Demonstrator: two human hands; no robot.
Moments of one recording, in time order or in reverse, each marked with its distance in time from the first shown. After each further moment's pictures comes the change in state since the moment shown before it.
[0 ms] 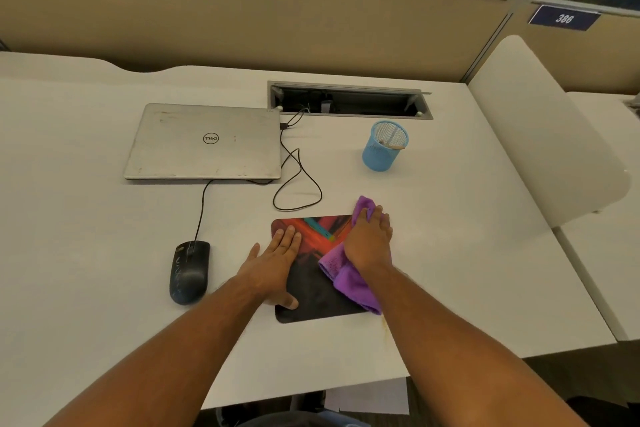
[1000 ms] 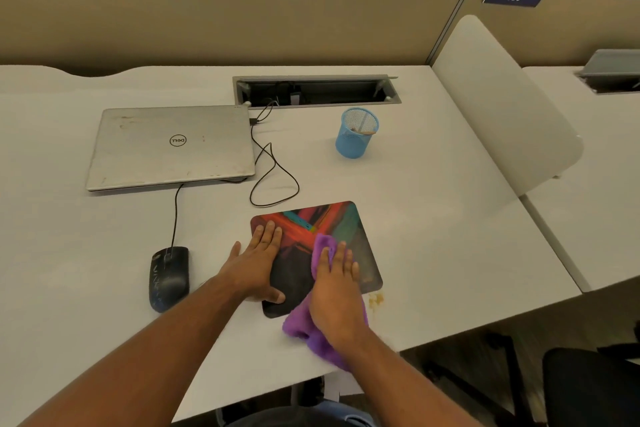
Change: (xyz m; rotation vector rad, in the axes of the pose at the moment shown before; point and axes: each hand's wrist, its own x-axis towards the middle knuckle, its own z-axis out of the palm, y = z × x) left_hand 0.005 -0.006 0.003 0.030 -0.017 0.023; right_hand -0.111 0.010 0.061 -0.091 -0.018 -0.162
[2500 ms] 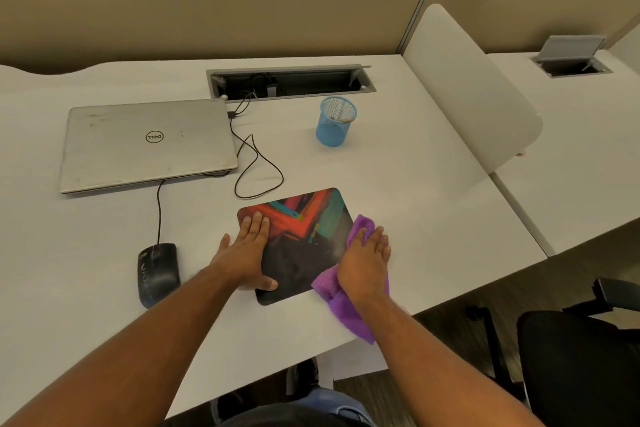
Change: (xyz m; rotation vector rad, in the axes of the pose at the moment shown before) left_hand 0.003 -0.003 0.003 0.015 -0.020 0.014; right_hand 0.002 0.048 -0.026 0.047 0.061 0.329
